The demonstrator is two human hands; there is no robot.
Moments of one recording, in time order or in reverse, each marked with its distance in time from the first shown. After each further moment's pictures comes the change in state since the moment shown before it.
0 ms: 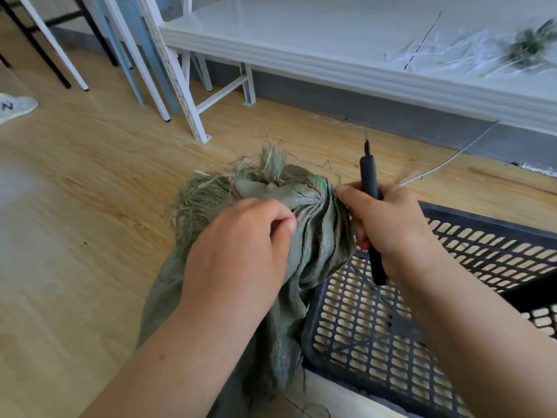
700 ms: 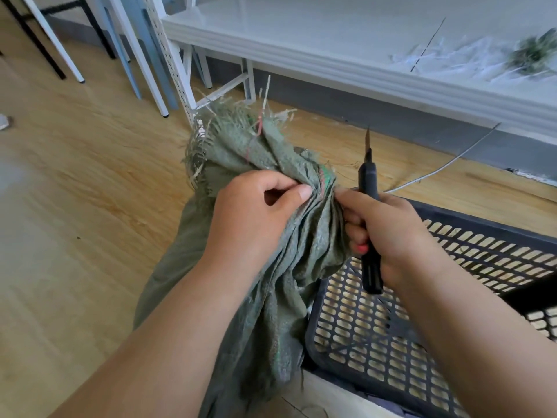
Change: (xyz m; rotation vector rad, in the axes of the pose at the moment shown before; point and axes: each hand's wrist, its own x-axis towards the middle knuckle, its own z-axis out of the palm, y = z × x) left_hand 0.035 -0.020 0.019 -0.431 0.013 -0.138; right_hand -0.006 0.007 0.010 0.269 -0.138 0.141
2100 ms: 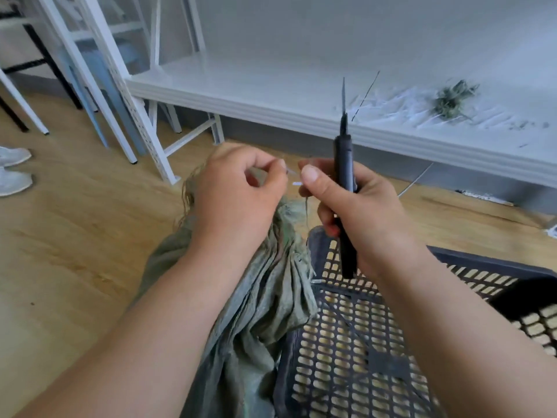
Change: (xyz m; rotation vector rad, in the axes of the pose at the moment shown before) left_hand 0.050 0.070 0.012 0.006 0.183 0.212; right_hand -0.003 -0.076 -0.006 -0.080 0.011 -0.382
